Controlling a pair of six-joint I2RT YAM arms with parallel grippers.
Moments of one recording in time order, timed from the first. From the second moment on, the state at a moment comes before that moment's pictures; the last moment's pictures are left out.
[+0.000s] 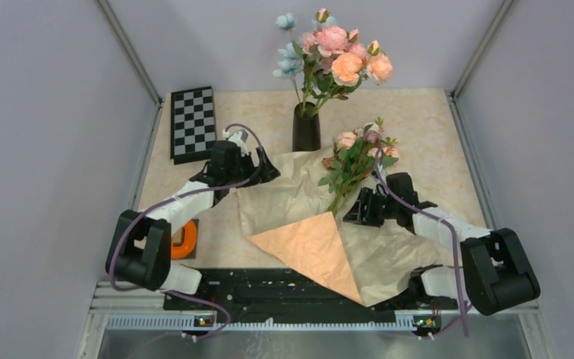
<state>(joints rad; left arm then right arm) -0.32 1.46 0.77 0.04 0.27 -0.55 0.29 1.27 0.47 -0.08 -0.48 0.53</state>
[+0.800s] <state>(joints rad) -0.26 1.23 0.63 -0.25 0.10 -0.57 0.59 1.32 0.42 0.16 -0.66 0.62</state>
